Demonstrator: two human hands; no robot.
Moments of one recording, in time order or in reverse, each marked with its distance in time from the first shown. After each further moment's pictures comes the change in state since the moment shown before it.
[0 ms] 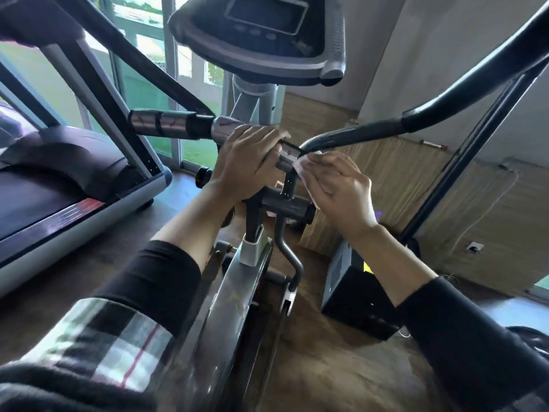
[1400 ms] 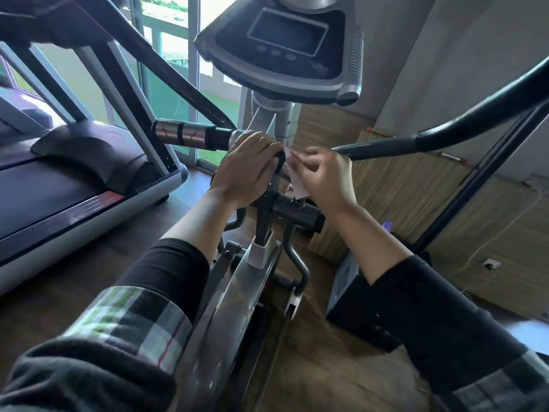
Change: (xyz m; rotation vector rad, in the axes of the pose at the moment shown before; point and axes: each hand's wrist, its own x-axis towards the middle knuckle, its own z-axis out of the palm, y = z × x) left_hand -0.004 -0.019 -0.015 0.096 -0.098 -0.040; right_hand 0.057 -0.022 0.026 0.110 -0.258 0.363
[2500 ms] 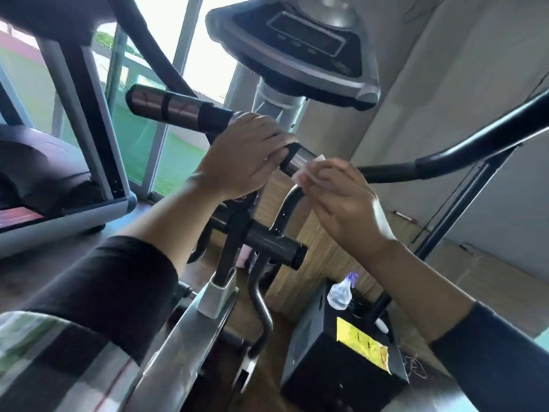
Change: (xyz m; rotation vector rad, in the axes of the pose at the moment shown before) left_hand -0.002 -0.038 0.044 0.031 0.288 0.281; right_hand -0.035 0.047 0.008 -0.454 0.161 -0.806
